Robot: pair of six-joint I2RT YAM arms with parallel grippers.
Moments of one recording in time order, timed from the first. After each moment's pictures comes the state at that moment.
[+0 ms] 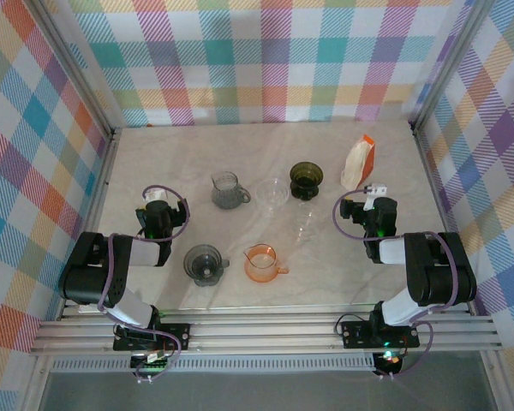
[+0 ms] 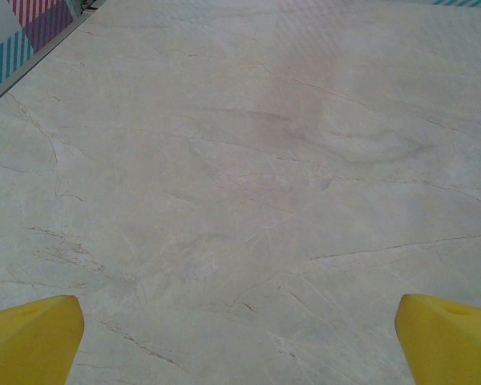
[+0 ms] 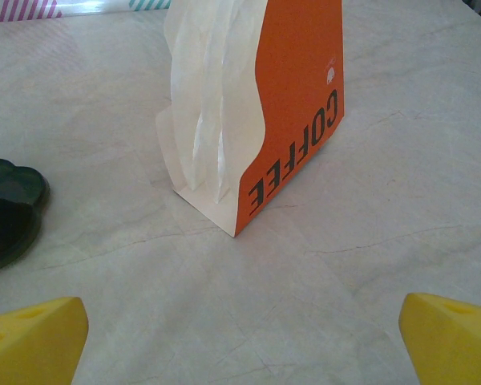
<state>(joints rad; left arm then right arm) -0.11 1.56 0.40 0.72 -0.31 -0.15 0.03 1.54 0.38 0.74 0.01 0.05</state>
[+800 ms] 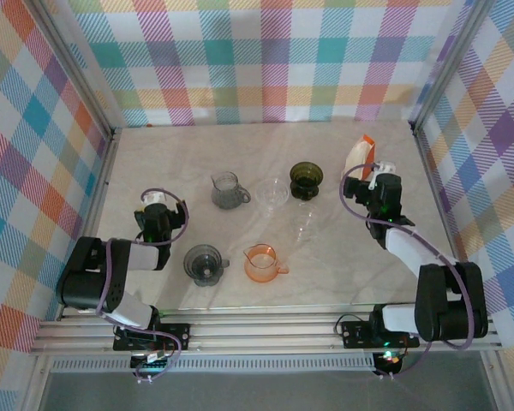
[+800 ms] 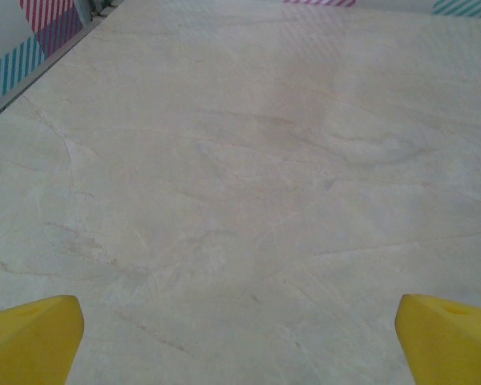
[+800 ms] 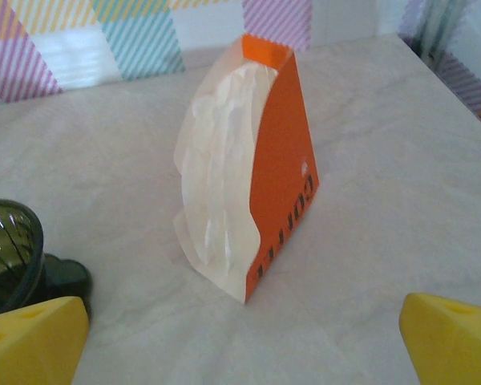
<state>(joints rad) -0.11 1.51 0.36 0.71 -0.33 -0.15 0.08 1.30 0.63 0.21 0.14 0.17</state>
